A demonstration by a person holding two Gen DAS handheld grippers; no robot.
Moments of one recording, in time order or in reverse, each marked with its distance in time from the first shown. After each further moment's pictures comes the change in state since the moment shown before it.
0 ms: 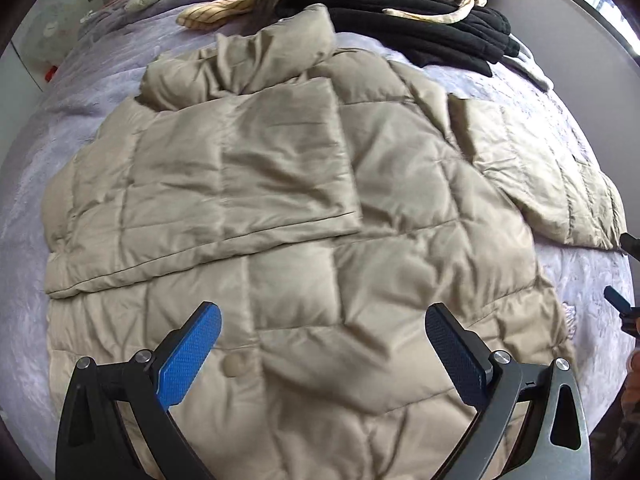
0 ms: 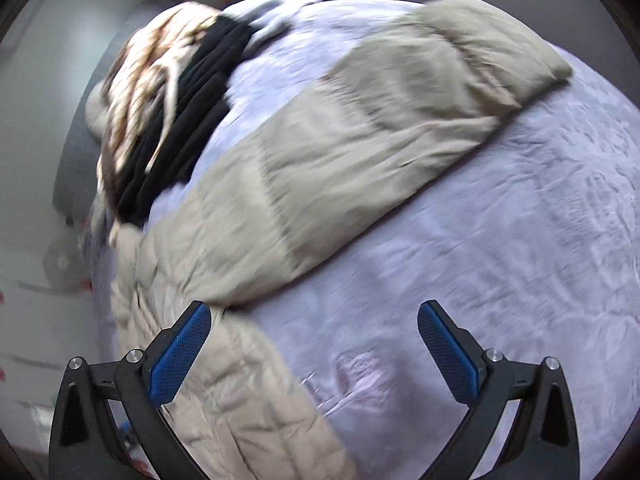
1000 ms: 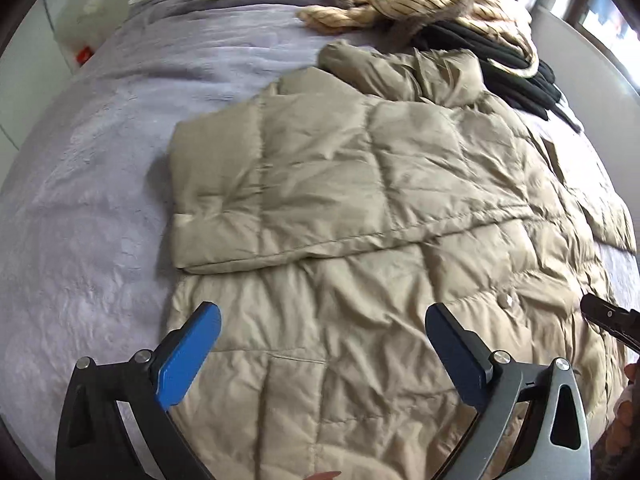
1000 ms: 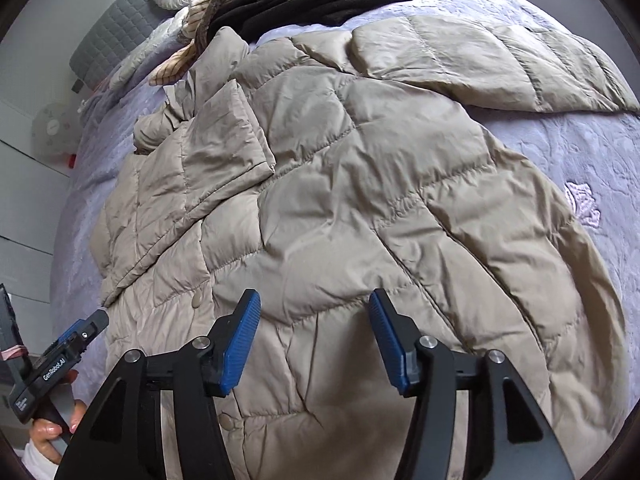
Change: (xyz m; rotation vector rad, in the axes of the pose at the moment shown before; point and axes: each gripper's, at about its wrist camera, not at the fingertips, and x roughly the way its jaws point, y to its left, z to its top) left arm -0.032 0.222 -0.056 -0.058 -0.084 -0.003; right arm 0.053 0.184 -0.243 -0.461 0.126 -0.159
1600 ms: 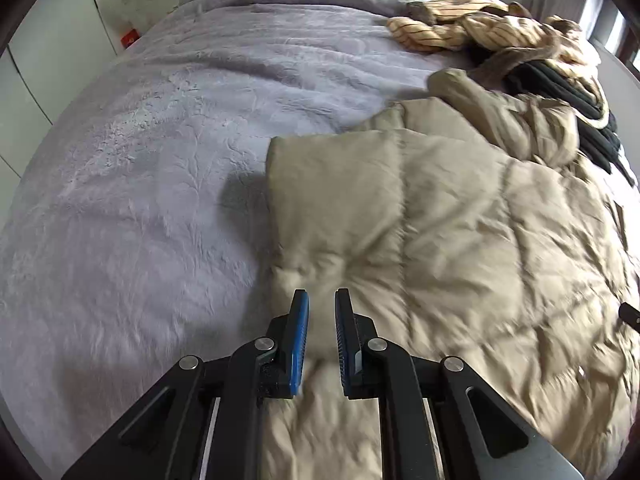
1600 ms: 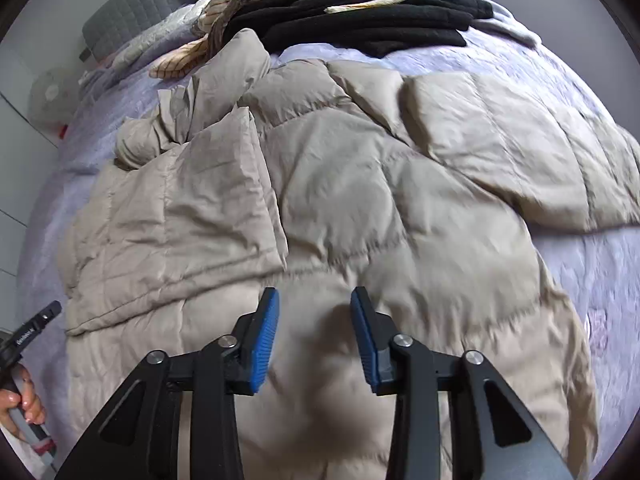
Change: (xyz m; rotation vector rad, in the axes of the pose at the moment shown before) left arm 0.033 0.084 0.037 -0.123 -0.030 0.112; right arm 0.039 0.029 0.062 -0.145 -0.035 -0.074
